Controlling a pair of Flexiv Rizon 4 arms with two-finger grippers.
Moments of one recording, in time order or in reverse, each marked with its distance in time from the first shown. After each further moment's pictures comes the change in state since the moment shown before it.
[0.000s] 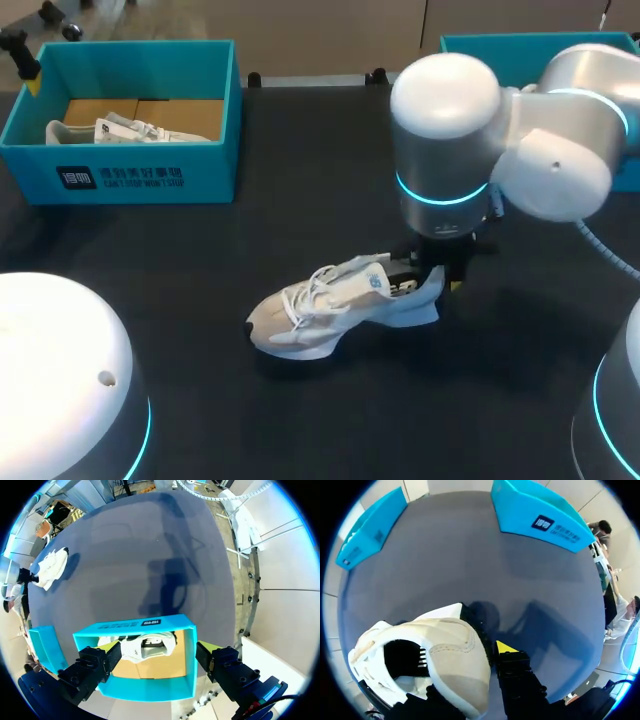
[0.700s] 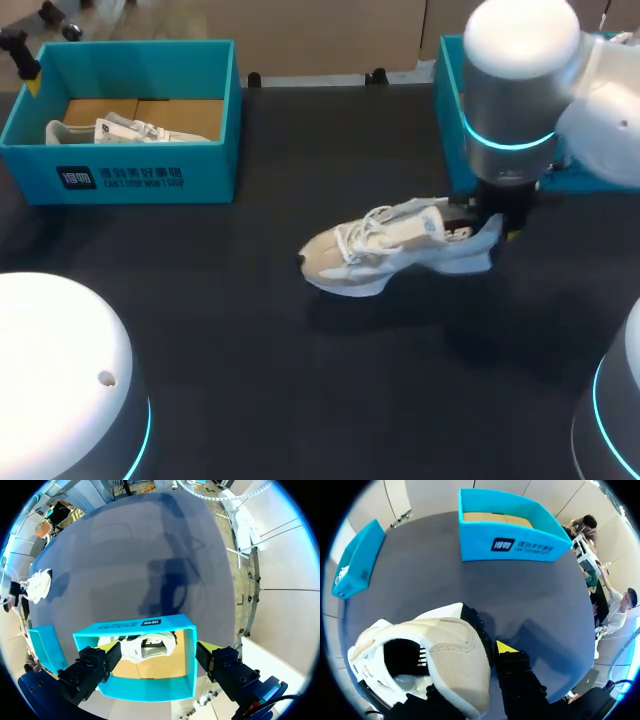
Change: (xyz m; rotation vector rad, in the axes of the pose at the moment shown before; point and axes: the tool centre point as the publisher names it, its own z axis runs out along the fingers) left arm 0.000 0.000 0.000 0.000 0.000 0.000; right arm -0.074 0.049 -0.037 -0.071 -0.021 0.108
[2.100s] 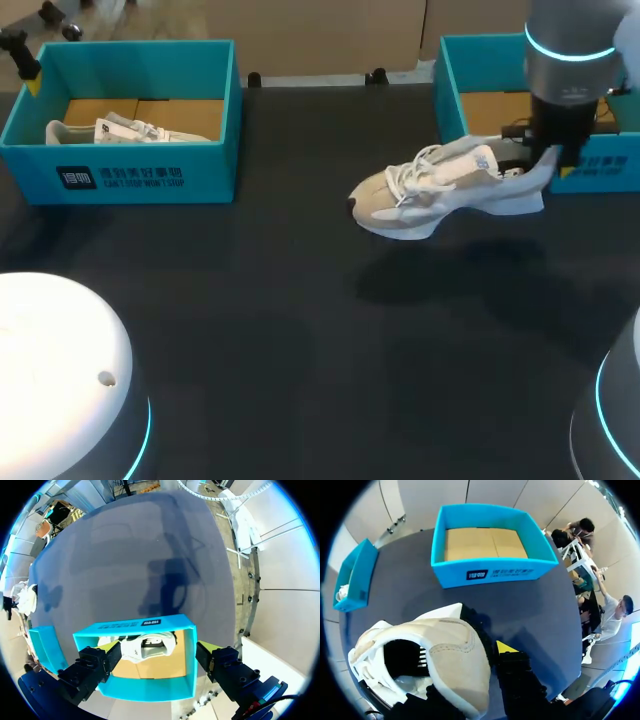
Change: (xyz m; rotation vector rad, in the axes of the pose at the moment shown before) left arm 0.000 0.000 0.000 0.000 0.000 0.000; right arm -0.078 0.087 -0.037 -0.017 -0.032 0.004
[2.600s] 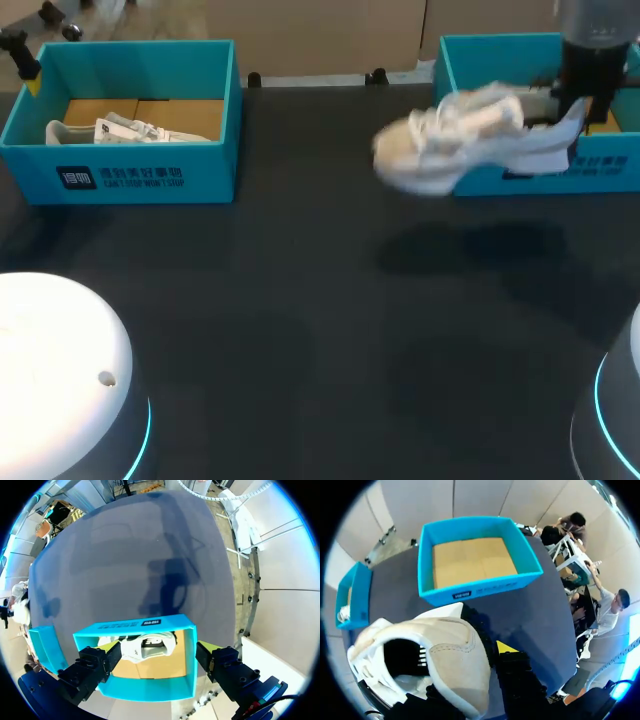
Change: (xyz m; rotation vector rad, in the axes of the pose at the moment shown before) left arm 0.000 0.000 0.000 0.000 0.000 0.000; right arm -0.025 0.042 -0.022 0.017 -0.020 0.049
